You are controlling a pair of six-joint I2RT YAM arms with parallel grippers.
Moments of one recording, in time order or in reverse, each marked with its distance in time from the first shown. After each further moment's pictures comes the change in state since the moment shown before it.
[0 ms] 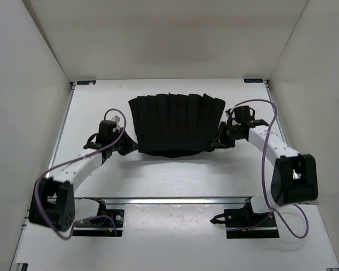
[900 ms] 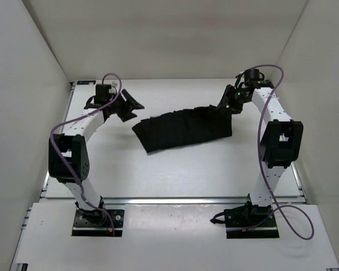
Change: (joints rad) left arm 0.110 0.390 0.600 -0.099 0.172 0.002; right arm -0.128 0.400 0.700 -0.245 0.020 -0.076
